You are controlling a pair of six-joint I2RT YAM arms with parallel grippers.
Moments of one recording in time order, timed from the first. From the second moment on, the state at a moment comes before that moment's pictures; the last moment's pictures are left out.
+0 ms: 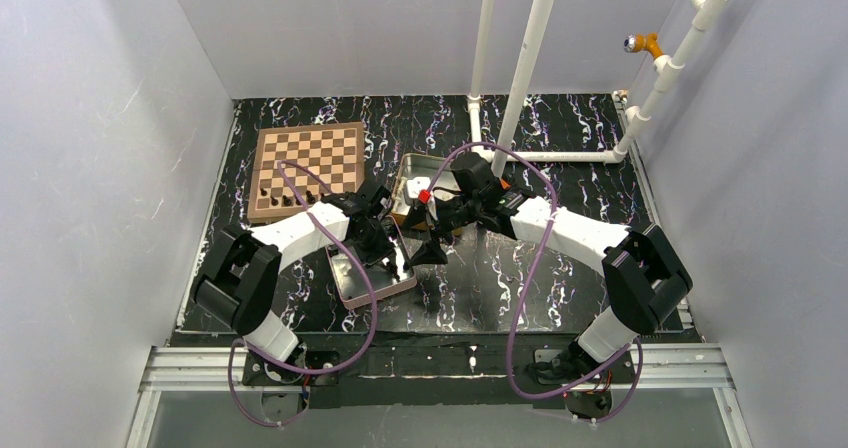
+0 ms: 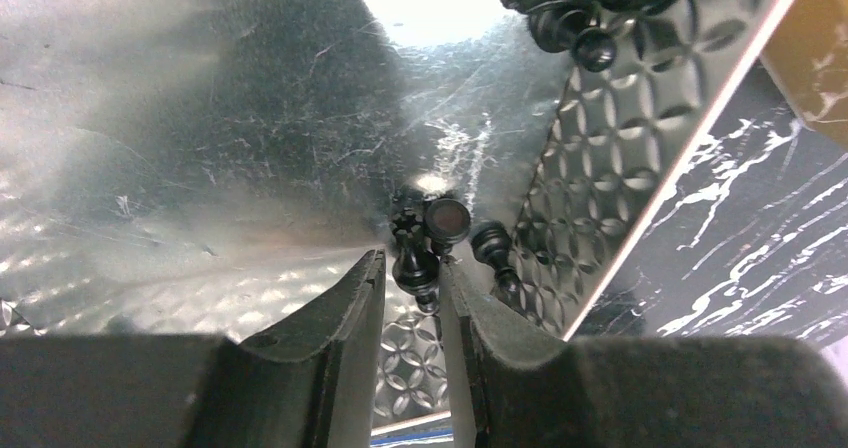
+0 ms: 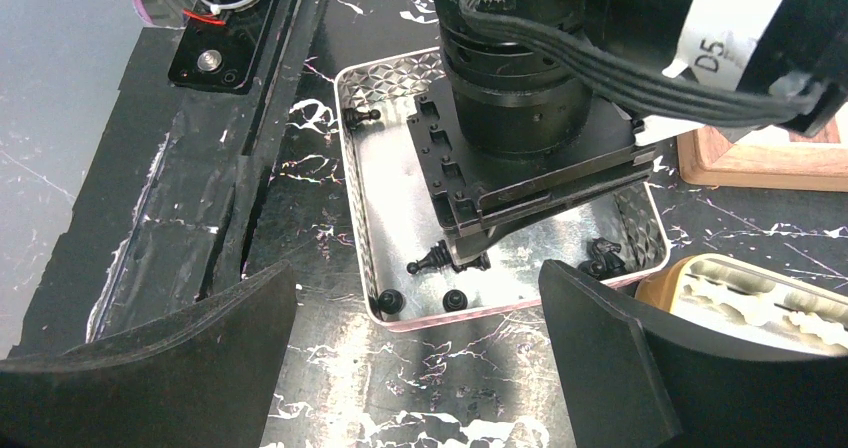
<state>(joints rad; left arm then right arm) -0.57 1.57 0.93 -0.67 0.07 -1.01 0.77 1.58 1.07 -0.10 -0.93 -0.47</state>
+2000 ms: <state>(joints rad) -0.59 1.68 1.03 -0.83 -0.01 -1.07 0.77 1.58 1.05 -0.06 -0.93 -0.44</state>
